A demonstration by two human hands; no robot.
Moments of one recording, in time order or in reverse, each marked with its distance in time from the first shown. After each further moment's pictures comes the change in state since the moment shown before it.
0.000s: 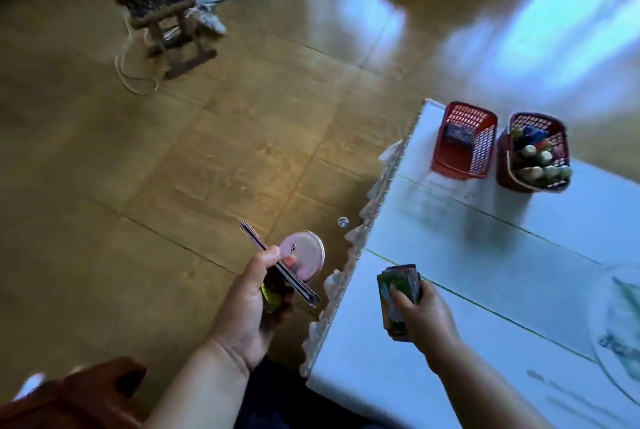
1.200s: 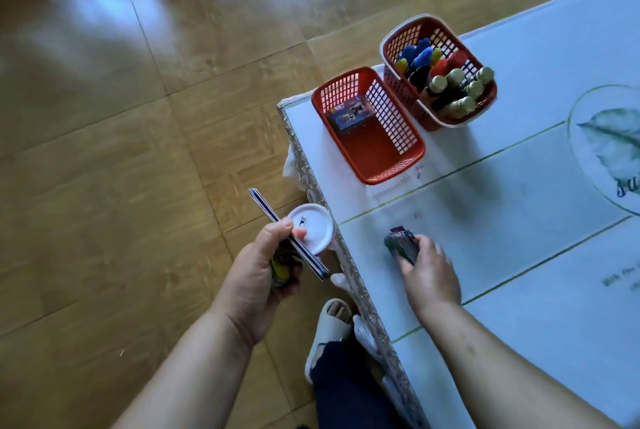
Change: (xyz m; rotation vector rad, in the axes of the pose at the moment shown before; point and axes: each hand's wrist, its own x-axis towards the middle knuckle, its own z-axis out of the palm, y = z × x) left_hand 0.297 0.145 0.245 0.794 -0.585 -0.172; right_hand 0.247 -0.040 0.021 -0.144 0.631 0.492
